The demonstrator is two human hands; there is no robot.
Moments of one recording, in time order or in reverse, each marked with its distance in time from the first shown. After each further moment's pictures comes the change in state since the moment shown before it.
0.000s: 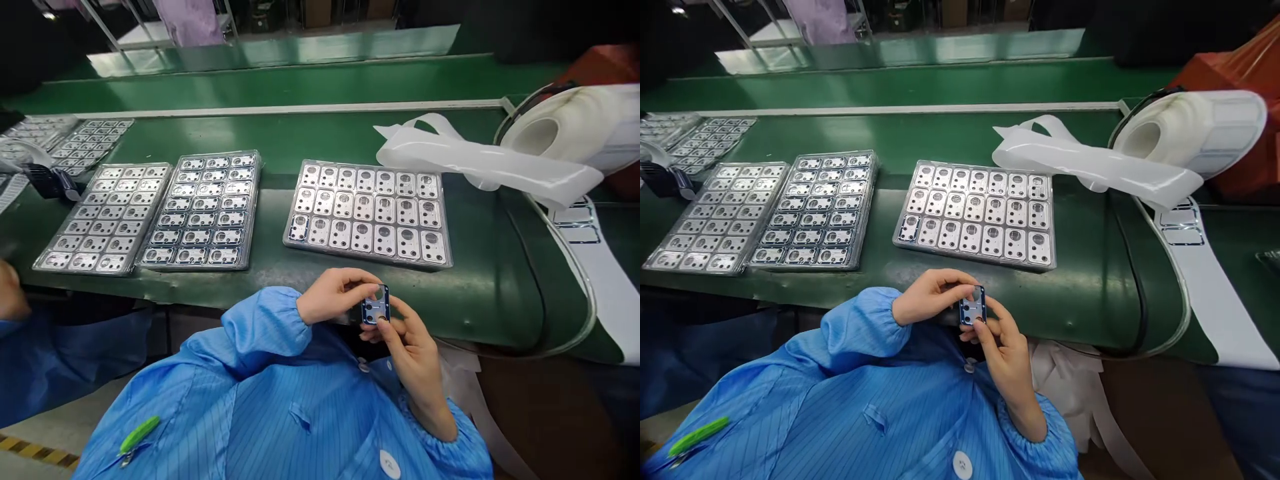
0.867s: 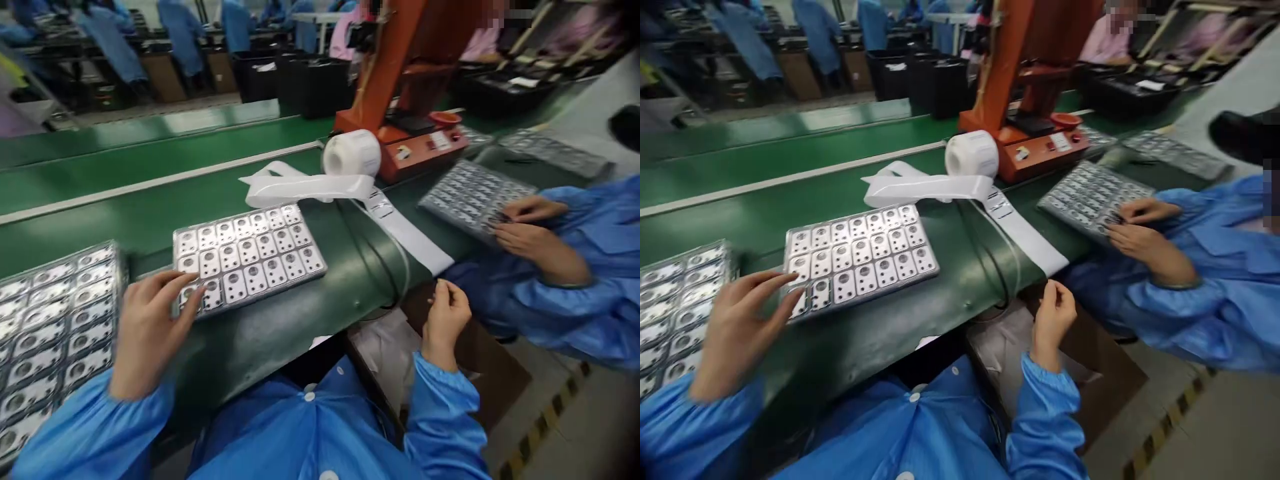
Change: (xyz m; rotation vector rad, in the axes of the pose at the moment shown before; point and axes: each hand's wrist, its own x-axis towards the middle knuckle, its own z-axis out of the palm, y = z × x) left_hand 0.017 0.057 -0.093 1.246 0.482 0.453; right_hand 0.019 0.059 -0.201 -0.198 1.413 -0.045
